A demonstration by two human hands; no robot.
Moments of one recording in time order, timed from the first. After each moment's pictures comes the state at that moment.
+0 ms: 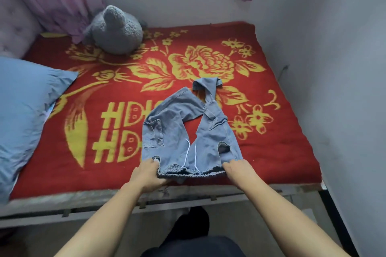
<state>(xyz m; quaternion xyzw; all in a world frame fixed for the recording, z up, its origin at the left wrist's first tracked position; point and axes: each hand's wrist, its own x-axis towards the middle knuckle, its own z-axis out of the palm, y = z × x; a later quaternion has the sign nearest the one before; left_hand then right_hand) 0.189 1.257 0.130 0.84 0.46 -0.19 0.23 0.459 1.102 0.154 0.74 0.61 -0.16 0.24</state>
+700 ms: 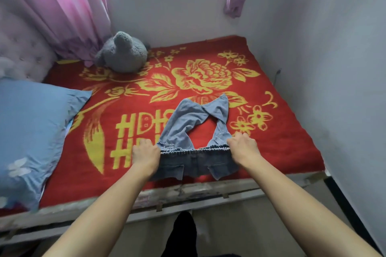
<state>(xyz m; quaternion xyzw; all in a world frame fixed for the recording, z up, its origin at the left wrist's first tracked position) 0.152 1.260 0.215 0.86 0.47 -0.19 -0.08 0.400 1.101 0.234 0.85 0.51 -0.07 0.12</state>
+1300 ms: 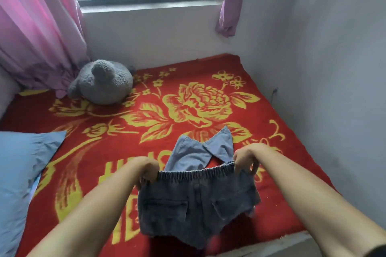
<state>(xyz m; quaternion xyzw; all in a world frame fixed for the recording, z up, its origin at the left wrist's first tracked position) 0.287 1.541 0.233 0.76 0.37 -0.48 0.23 0.544 1.351 0.266 0.77 0.35 -0.51 0.18</state>
